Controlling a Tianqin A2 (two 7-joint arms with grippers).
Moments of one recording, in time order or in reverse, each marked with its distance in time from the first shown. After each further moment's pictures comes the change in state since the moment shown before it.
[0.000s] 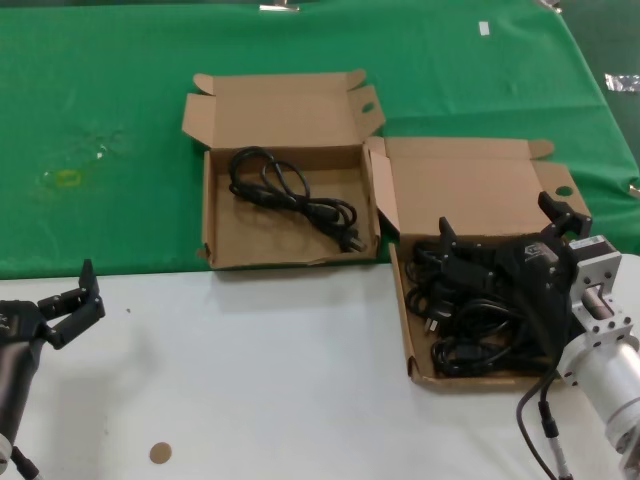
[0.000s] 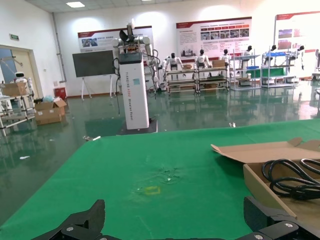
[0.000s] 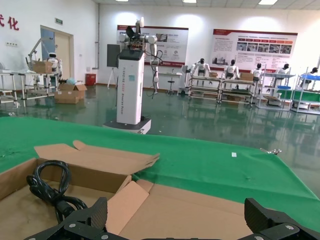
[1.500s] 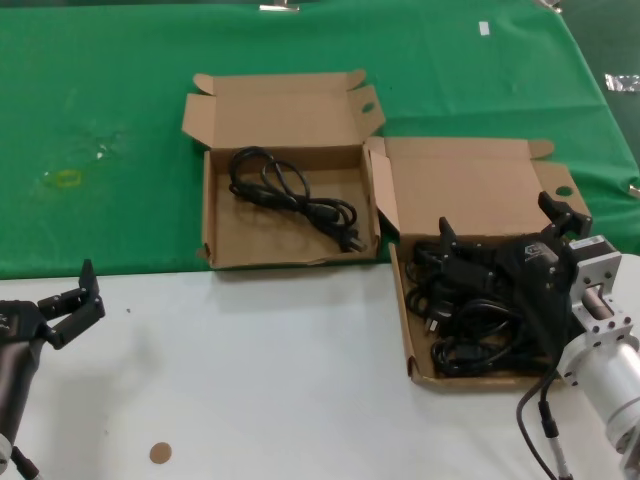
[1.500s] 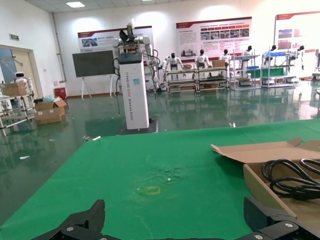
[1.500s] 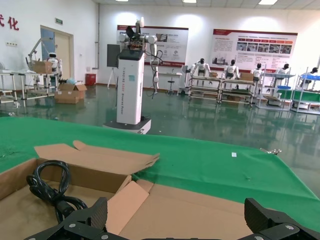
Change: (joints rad) left arm 0.000 0.000 0.000 0.000 0.000 0.000 0.000; right arm 0.000 0.000 0.000 0.000 0.000 0.000 0.000
